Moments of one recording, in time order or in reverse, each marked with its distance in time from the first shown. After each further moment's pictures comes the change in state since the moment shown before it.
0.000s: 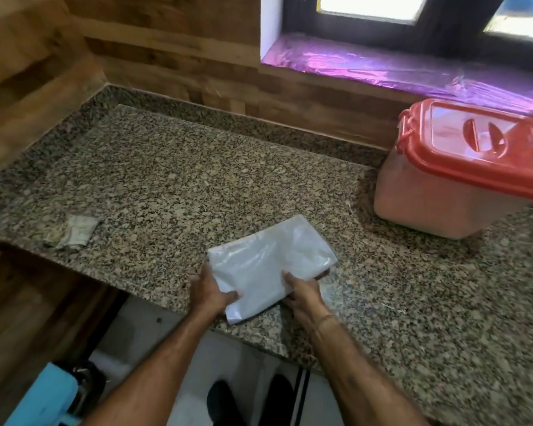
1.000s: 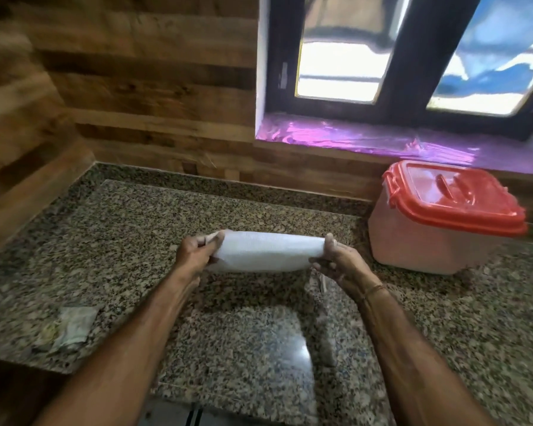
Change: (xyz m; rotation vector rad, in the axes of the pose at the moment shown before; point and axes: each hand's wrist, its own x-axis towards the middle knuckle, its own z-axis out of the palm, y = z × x) left_hand 0.114 0.125 -0.175 -0.694 -0.125 0.378; right_hand 0.006 -0.168 0.063 0.011 -0.076 -0.315
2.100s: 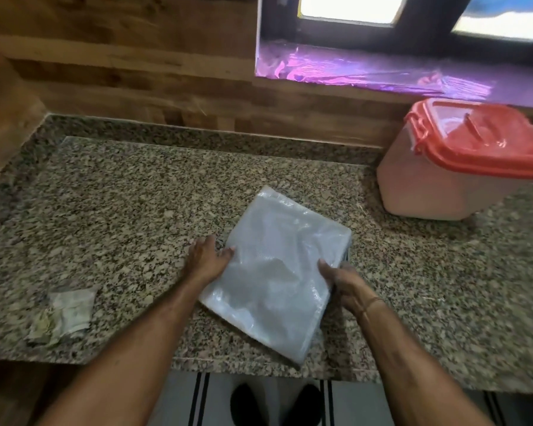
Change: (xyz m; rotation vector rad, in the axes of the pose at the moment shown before) left_hand 0.026 -0.098 -0.026 0.954 -0.223 -0.094; right_hand -0.016 0.131 -0.002 -0.135 0.179 0.225
